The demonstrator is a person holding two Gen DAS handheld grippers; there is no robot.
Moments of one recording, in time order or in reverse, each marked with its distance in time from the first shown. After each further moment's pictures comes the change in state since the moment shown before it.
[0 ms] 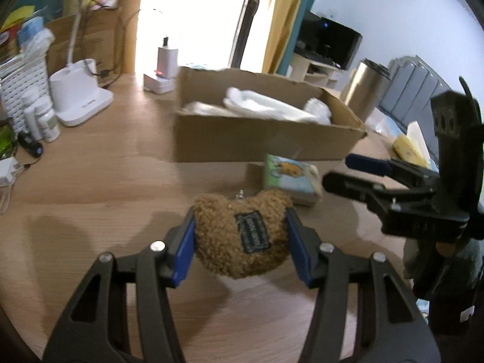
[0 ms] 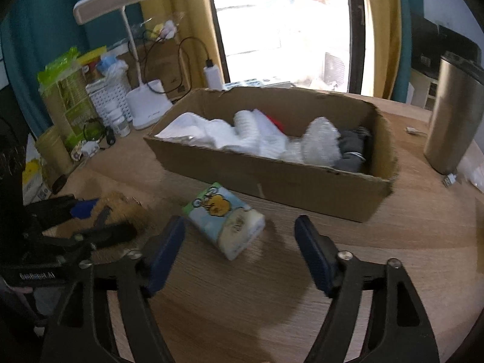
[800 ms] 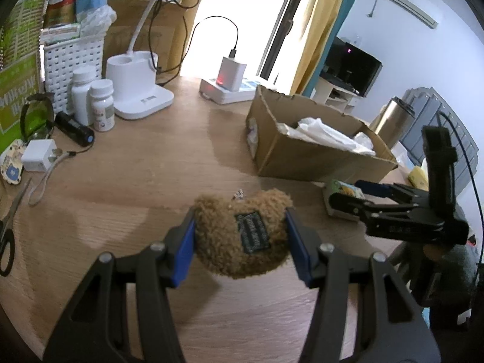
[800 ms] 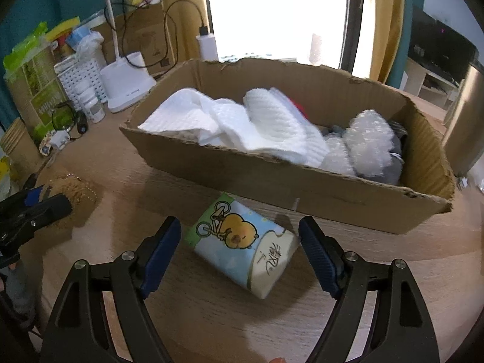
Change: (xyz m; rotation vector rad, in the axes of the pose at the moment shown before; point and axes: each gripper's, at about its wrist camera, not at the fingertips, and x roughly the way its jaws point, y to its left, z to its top) left arm -0.028 0.092 -0.005 -0.124 -0.079 0.030; right arm 0.061 0.033 0.020 0.009 0.126 -0.112
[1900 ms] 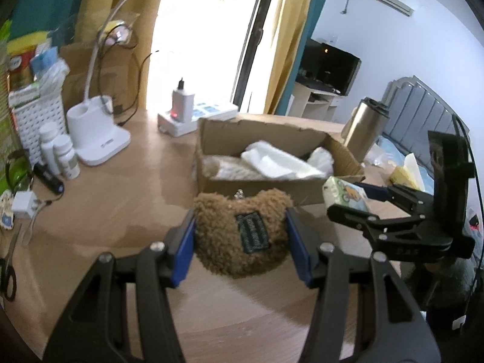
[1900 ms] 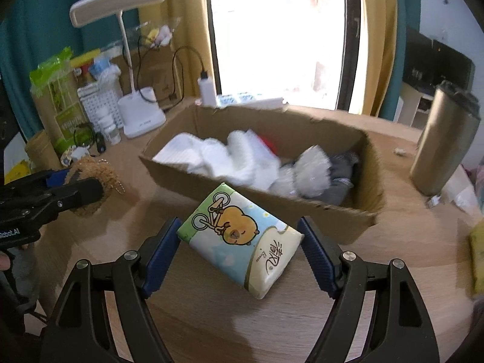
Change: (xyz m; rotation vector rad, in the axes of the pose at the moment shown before) left arm -0.008 -0.066 0.027 0.100 -0.051 -0.031; right arm -0.072 -0.038 -0.008 -0.030 -0.163 0.029
